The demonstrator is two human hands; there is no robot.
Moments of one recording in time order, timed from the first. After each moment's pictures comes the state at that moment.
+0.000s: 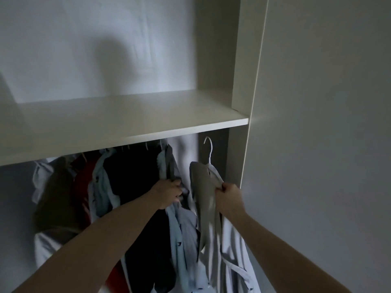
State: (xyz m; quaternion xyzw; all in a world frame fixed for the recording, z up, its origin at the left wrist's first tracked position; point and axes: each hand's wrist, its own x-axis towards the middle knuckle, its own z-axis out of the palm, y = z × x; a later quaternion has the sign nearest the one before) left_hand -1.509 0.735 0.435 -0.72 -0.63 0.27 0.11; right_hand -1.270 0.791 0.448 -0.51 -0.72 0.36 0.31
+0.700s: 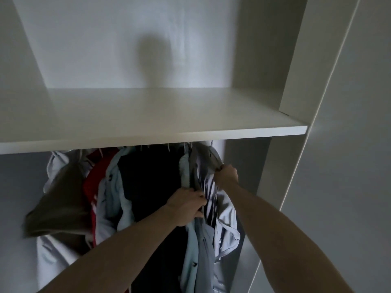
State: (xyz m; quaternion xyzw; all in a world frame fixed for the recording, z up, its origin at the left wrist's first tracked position) left_hand -1.526 0.753 0.411 -0.71 -0.69 0.06 0.10; right_hand -1.448 0.930 0.430 -0.49 -0.80 0.30 0.20
